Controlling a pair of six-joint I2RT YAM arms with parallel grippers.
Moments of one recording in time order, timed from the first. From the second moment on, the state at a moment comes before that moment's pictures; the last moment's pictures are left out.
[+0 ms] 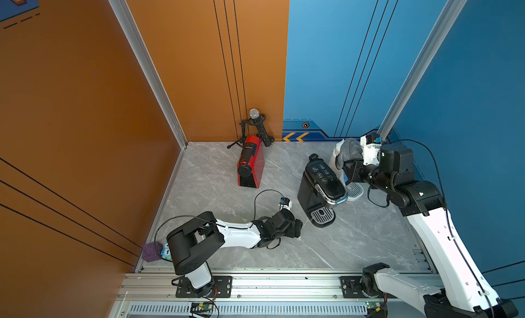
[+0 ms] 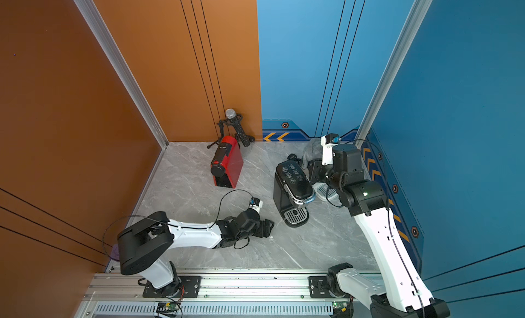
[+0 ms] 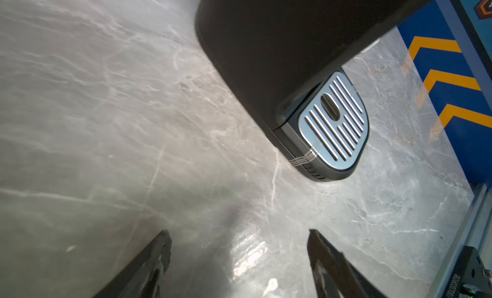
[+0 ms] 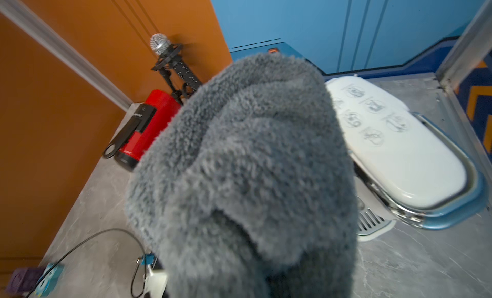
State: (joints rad) left arm -1.00 1.62 0.69 0.22 -0.15 -0.76; right arm 0.38 1.11 1.46 -0.86 -0.03 0.28
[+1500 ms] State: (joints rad) left arm -0.90 1.20 0.29 0.21 -0.25 -0.81; right arm 0.86 2.02 1.43 -0.92 0.60 0.17
